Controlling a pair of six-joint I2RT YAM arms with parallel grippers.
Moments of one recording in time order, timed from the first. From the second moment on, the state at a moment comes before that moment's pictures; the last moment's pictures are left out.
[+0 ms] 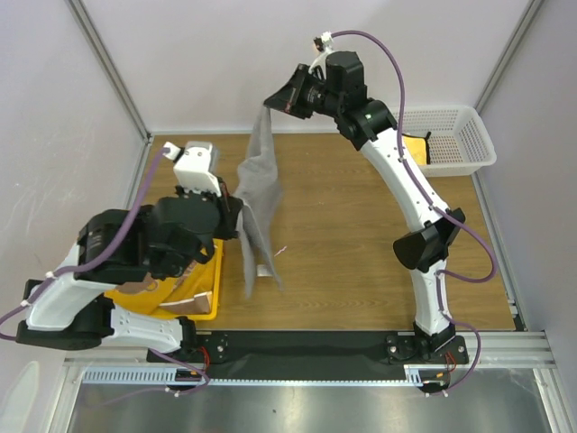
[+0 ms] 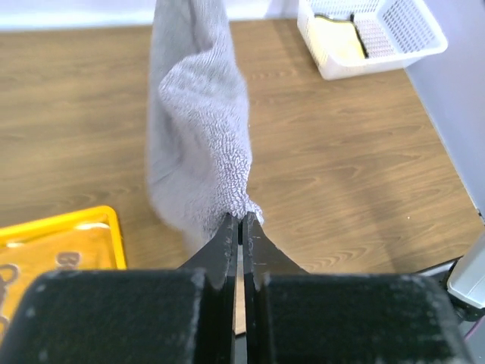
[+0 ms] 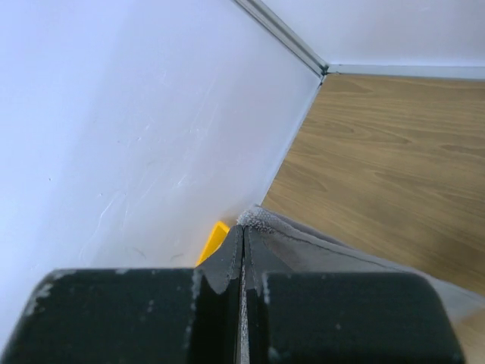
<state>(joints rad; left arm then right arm) -1.35 1.19 1.89 -1.28 -0.91 -0.71 0.57 2.10 2.50 -0.55 -0.34 0.76</state>
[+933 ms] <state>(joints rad) -1.58 1.99 1.72 -0.64 -0.52 -0.51 0.06 1.70 1.23 -0.45 -0.43 0.25</state>
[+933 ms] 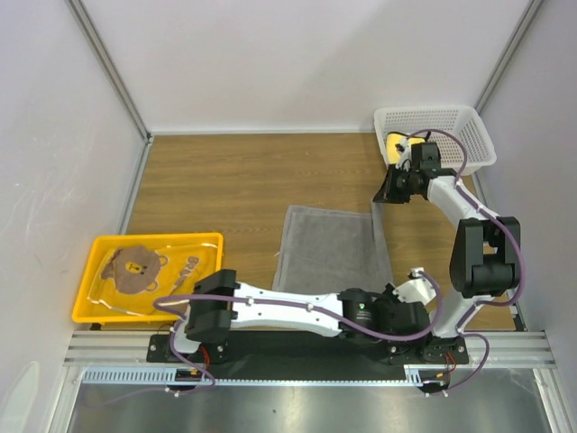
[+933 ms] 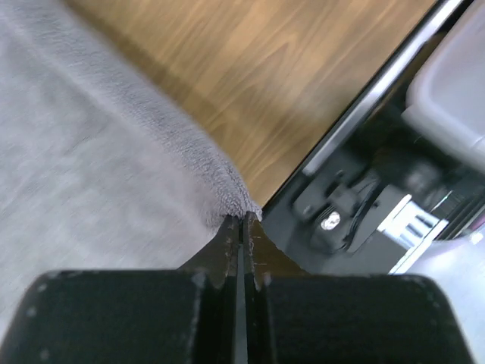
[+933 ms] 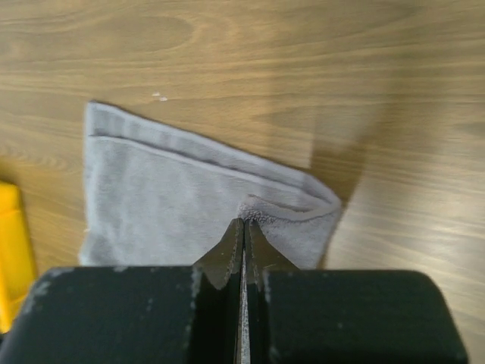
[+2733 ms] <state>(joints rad) -1.08 0.93 0.42 -0.29 -0.21 -1.17 0.64 2.10 1.67 -0.51 0.16 0.61</state>
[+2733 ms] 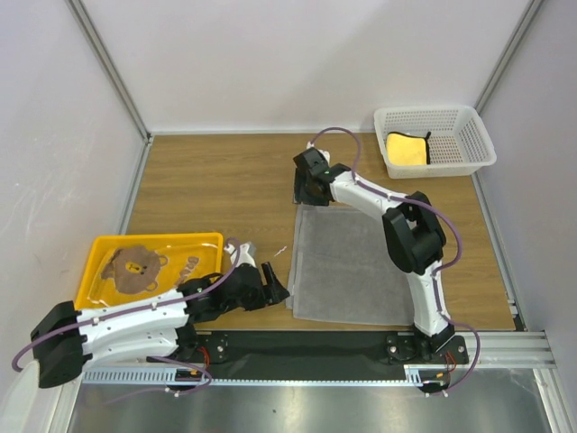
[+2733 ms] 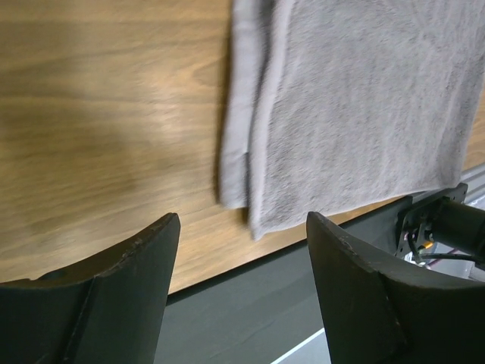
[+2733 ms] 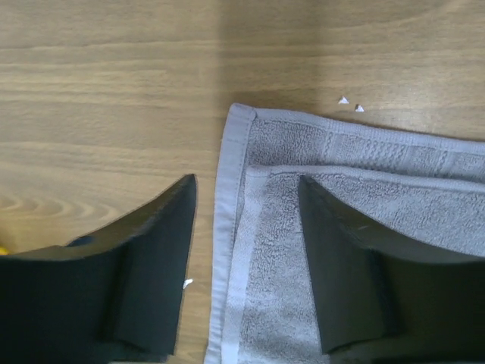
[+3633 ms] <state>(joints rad) -1.08 0.89 0.36 -0.25 -0.18 -1.19 0.71 2.25 1.82 -0.71 0.34 0.62</state>
